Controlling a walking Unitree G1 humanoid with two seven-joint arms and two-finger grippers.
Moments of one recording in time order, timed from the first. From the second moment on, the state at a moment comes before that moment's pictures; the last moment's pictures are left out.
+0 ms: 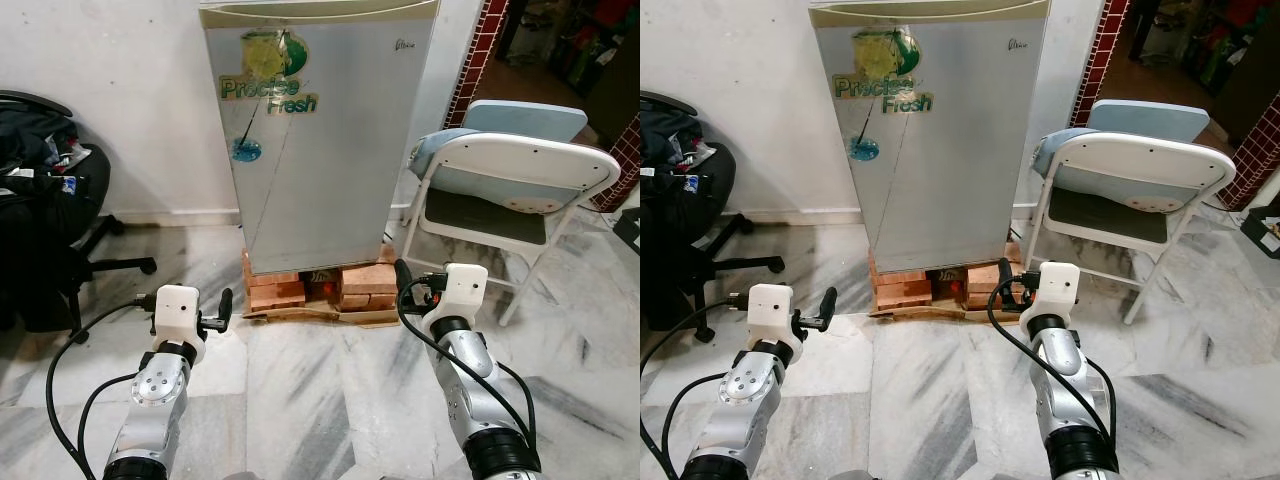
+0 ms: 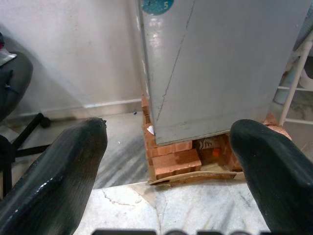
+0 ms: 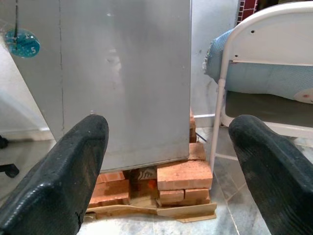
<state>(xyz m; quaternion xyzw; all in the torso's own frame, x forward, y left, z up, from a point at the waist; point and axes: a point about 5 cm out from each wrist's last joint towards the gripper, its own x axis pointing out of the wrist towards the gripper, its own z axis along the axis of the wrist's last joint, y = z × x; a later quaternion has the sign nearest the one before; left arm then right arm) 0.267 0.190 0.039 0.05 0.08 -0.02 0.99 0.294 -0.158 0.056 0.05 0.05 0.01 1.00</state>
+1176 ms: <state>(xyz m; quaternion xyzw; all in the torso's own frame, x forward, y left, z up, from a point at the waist) 0.269 0.198 0.045 0.09 0.07 -0.04 0.99 0.295 -0.167 0.059 0.04 0.04 0.00 1.00</state>
